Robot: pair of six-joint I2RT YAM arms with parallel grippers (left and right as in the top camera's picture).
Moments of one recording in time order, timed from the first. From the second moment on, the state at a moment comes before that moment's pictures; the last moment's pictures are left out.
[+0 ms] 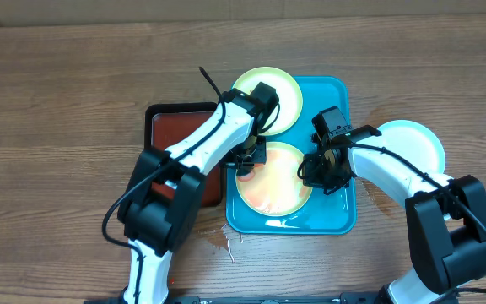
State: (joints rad) left arm -0.54 2.10 1.58 -1.12 -0.03 -0.57; right arm 0.35 1.78 1.02 -0.73 -0.20 0.43
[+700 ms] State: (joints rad) left arm -0.34 1.57 1.55 -1.30 -0.26 -0.59; right arm 0.35 1.78 1.02 -0.73 -0.20 0.44
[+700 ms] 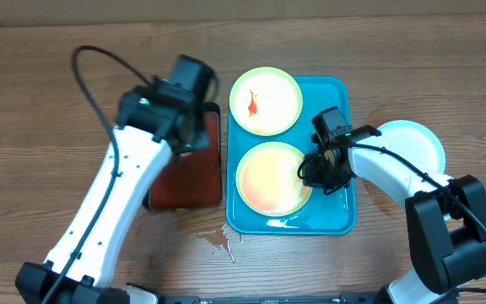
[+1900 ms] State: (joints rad) left arm 0.00 1.27 1.43 -1.18 0.05 -0.52; right arm 0.62 1.78 1.55 -0.90 0.20 0.31
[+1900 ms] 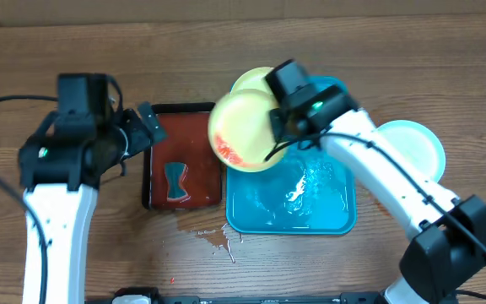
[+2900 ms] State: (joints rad) left arm 0.00 1.22 1.43 -1.22 0.09 -0.52; right arm 0.93 1.83 1.55 -0.66 0.76 0.35
